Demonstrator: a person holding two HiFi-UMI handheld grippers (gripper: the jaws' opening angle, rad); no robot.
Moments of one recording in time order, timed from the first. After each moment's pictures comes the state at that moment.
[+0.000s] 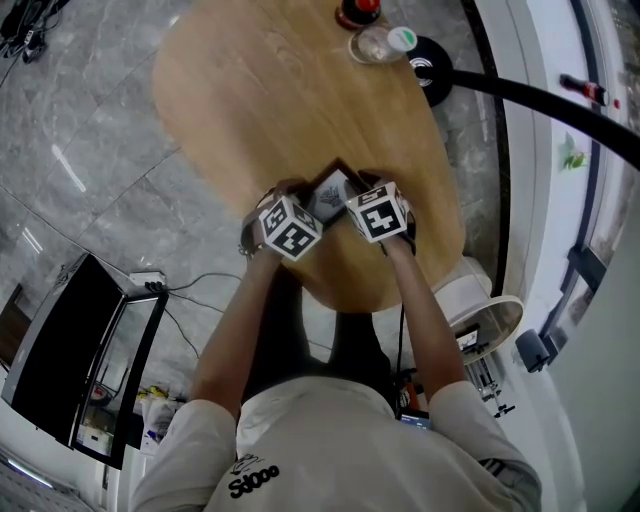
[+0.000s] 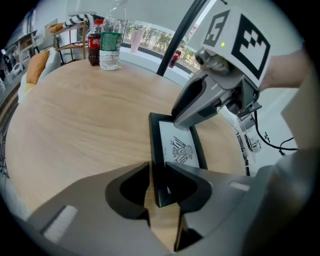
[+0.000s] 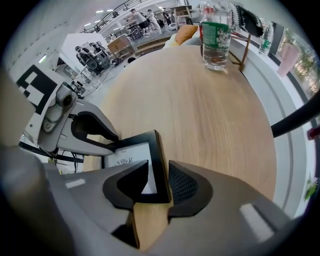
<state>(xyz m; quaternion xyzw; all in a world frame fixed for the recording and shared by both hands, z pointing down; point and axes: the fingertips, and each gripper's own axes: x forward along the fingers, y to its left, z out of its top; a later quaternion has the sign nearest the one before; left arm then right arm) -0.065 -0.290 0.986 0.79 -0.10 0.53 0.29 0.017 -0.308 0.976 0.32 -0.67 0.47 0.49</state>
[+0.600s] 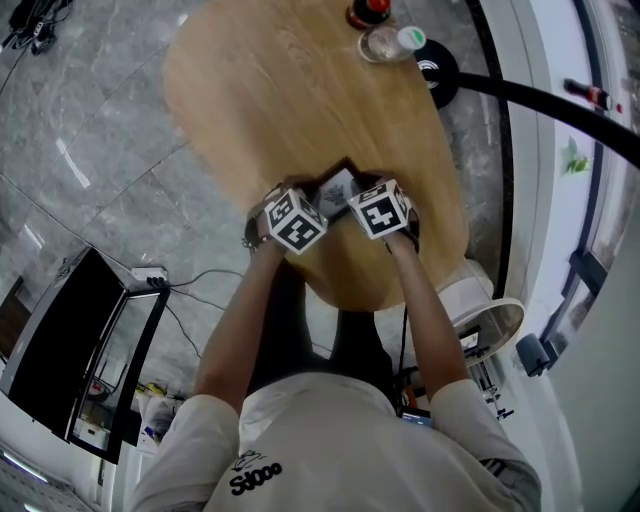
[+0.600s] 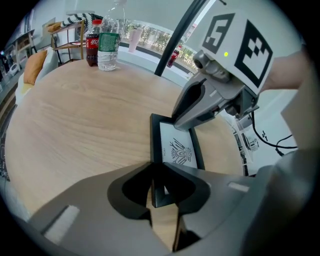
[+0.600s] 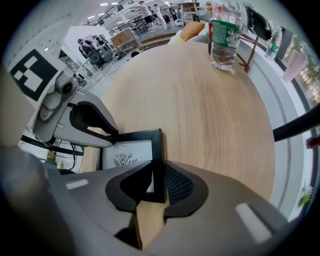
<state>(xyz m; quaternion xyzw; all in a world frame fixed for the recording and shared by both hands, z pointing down) -0.069 -0.288 0.981 0.79 -0.09 0.53 0.29 0.012 -0.301 0.976 0.30 -0.66 0.45 0.52</state>
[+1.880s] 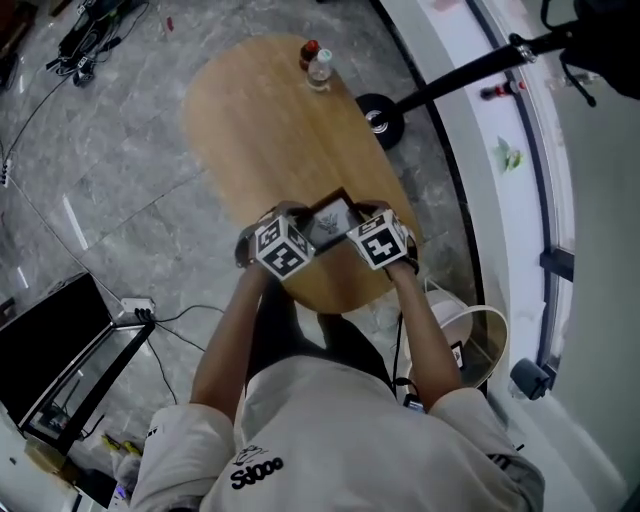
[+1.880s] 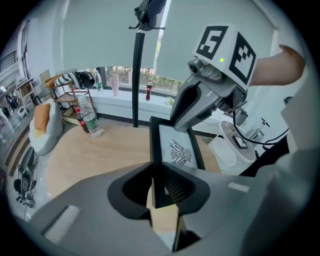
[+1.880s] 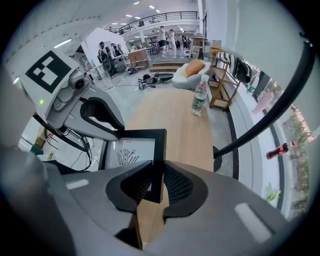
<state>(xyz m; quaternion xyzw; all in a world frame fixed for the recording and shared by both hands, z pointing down) -0.010 -0.193 0.750 0.87 -0.12 0.46 0.16 0.070 -0.192 0.741 0.36 -0.72 0.33 0.49</state>
